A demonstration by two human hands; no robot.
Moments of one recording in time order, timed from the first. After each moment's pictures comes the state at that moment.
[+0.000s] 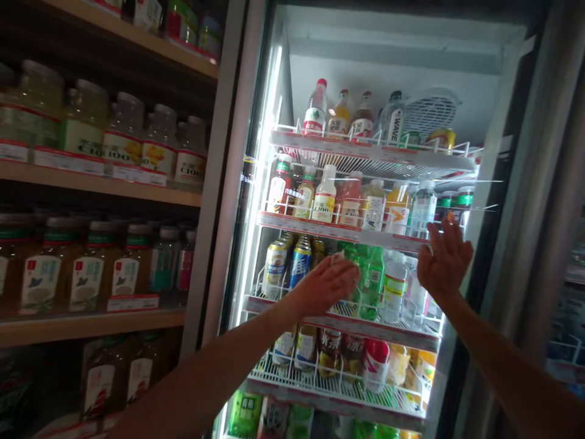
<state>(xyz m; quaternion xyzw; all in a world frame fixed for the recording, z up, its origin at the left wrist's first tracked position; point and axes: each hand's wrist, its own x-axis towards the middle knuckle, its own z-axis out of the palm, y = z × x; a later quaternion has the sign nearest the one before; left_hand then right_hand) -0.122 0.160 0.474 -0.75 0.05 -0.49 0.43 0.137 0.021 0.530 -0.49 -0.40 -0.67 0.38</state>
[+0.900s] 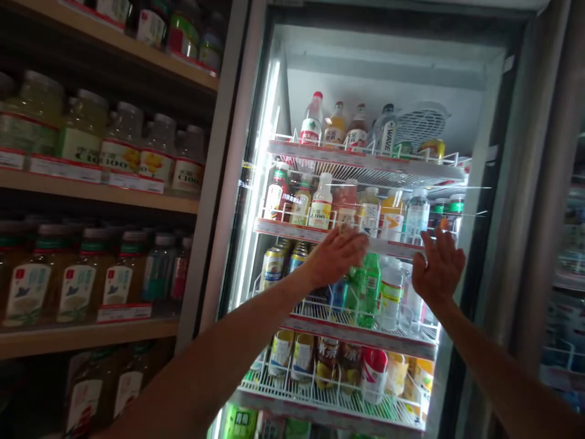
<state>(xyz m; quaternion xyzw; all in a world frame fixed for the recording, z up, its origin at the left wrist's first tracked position) -0.097 0.156 0.546 -0.75 0.03 -0.51 0.42 0.137 0.020 0.528 -0.52 -0.39 -0.67 0.37</state>
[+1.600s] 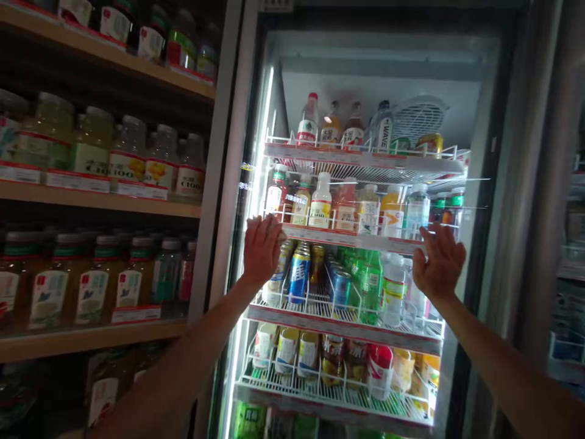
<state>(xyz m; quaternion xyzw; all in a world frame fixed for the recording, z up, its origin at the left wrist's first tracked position) -0.189 0.211 0.505 -0.65 -0.13 -0.67 0.34 0.139 0.019 0.528 -0.51 -0.40 -0.66 0.38</state>
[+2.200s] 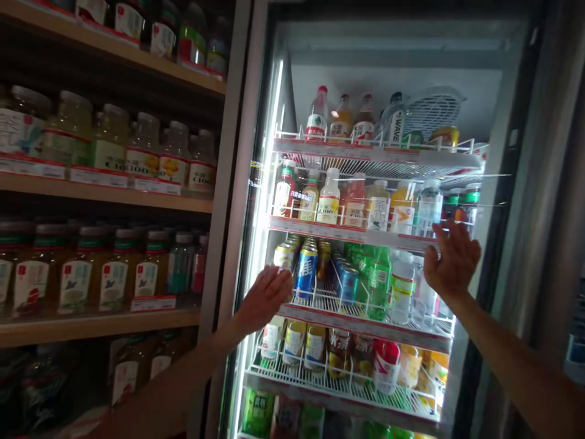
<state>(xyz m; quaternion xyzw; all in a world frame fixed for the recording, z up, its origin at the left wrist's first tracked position) -0.229 0.215 0.405 -0.75 -0.08 -0.51 0.41 0.138 0.019 0.529 -0.49 -0.39 -0.68 0.37</state>
